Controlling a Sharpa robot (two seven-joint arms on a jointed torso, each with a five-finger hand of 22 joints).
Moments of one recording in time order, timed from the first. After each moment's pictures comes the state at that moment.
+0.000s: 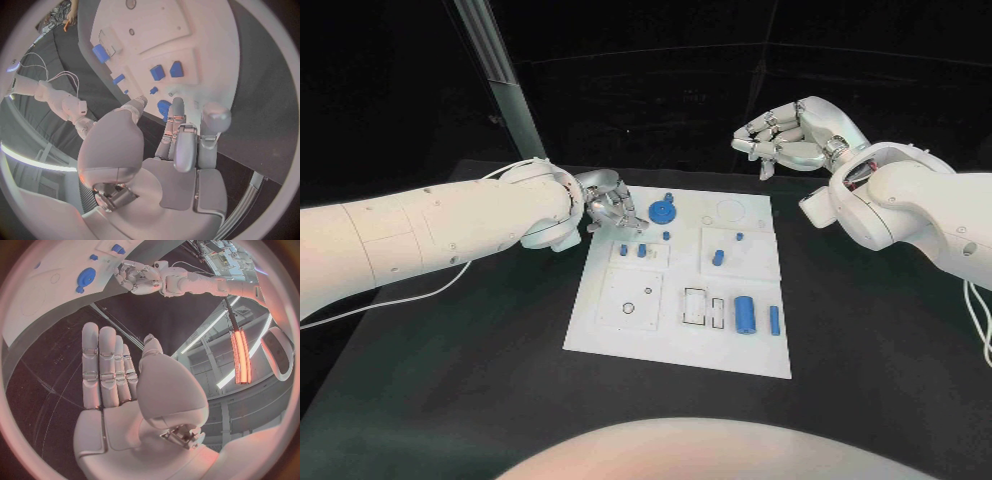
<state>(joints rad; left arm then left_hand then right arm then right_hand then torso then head) 1.34 -0.69 -0.19 1.31 -0.99 -0.11 -0.21 1.10 -0.19 0.24 0.27 0.22 0.77 0.15 0.48 0.33 0.97 0.07 0.74 0.52 1.46 -0.01 1.39 1.30 0.14 1.28 0.10 0.95 1.01 1.30 -0.83 -0.01 1.48 -0.80 -0.40 0.19 1.36 0.02 -0.27 0.29 0.38 0.92 0.16 0.24 0.08 1.04 0.08 0.64 0.56 1.34 -0.01 0.62 0.75 0.18 1.13 0.10 0.80 0.49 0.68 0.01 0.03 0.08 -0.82</state>
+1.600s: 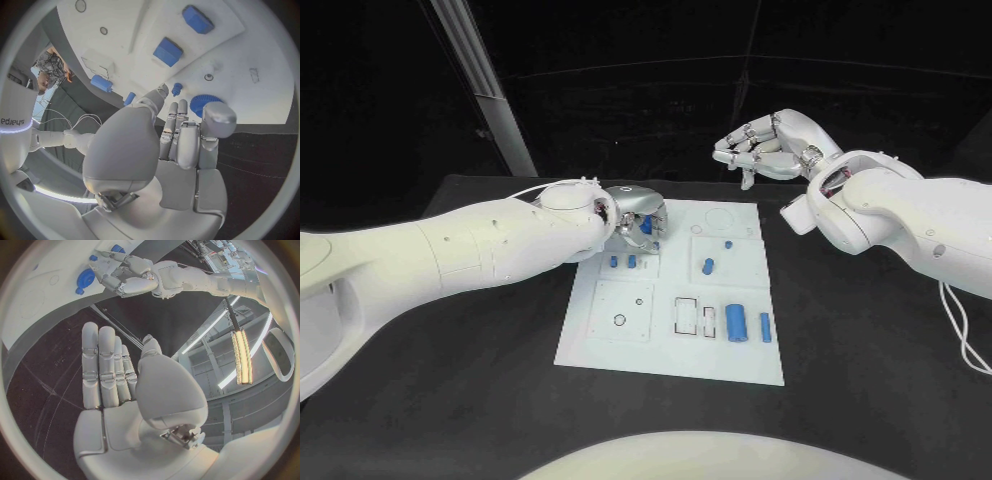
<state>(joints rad) 1.29 -0.47 -0.20 1.11 -1.43 -0.14 0.10 1.40 -0.17 0.27 0.08 0.11 0.99 0.12 0.25 0.08 0.99 0.07 0.40 0.08 1.47 -0.01 1.37 1.20 0.13 1.42 0.09 1.03 1.08 1.30 -0.81 -0.01 1.46 -0.80 -0.40 0.18 1.37 0.04 -0.27 0.28 0.39 0.90 0.17 0.23 0.08 1.01 0.08 0.61 0.52 1.33 0.00 0.60 0.75 0.18 1.13 0.11 0.78 0.48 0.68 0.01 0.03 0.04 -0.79</state>
